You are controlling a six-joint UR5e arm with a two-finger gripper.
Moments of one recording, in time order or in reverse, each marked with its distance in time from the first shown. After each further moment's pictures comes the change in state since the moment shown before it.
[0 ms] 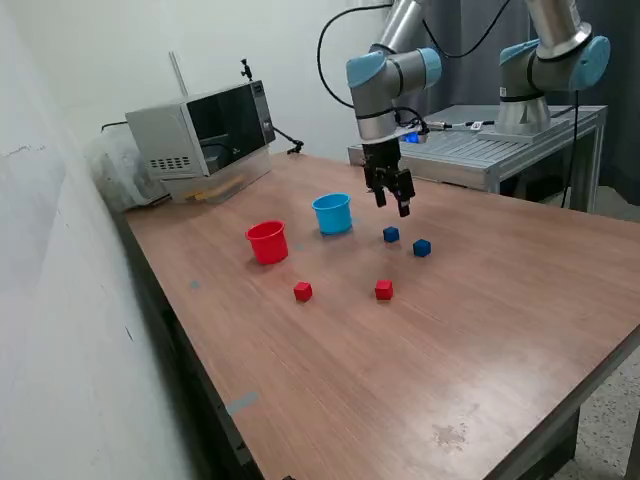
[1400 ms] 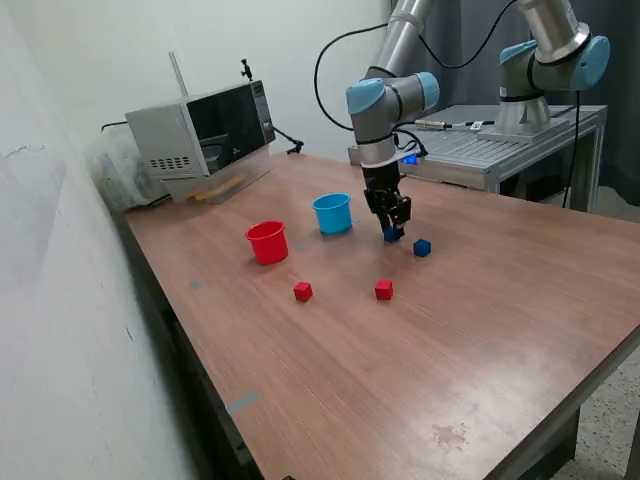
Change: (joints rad) arm 0.003 0.091 -0.017 -0.057 -0.028 -0.073
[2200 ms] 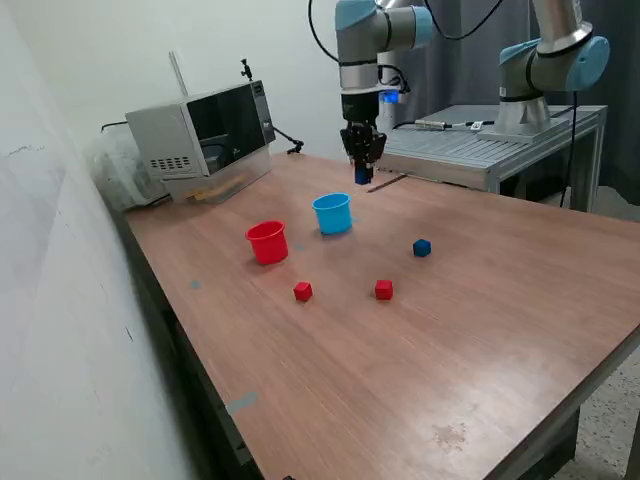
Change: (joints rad) arm -0.049 -0.239 -0.035 0.119 -0.036 -0.056
